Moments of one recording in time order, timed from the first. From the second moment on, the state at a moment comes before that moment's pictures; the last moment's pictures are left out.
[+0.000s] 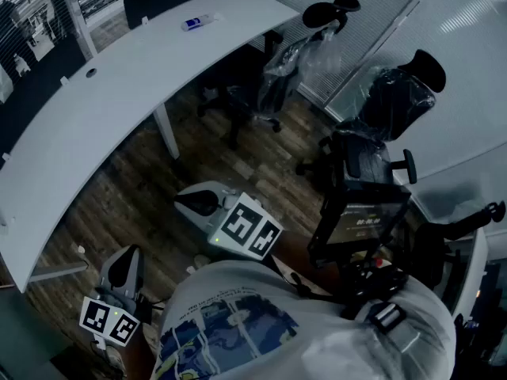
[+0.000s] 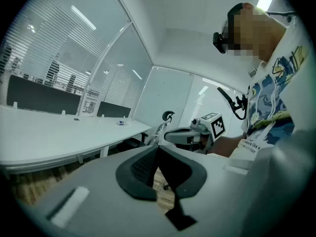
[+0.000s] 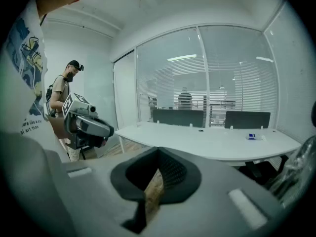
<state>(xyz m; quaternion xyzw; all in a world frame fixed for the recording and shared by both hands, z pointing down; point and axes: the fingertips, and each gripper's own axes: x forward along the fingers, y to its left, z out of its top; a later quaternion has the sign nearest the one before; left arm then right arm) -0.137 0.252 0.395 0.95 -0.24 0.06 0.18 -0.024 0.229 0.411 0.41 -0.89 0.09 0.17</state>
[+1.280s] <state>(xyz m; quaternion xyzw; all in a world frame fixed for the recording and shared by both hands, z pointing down) -0.014 0.133 0.391 0.92 -0.34 0.06 0.18 0.107 0.072 0.418 0.35 -0.92 0.09 0.15</state>
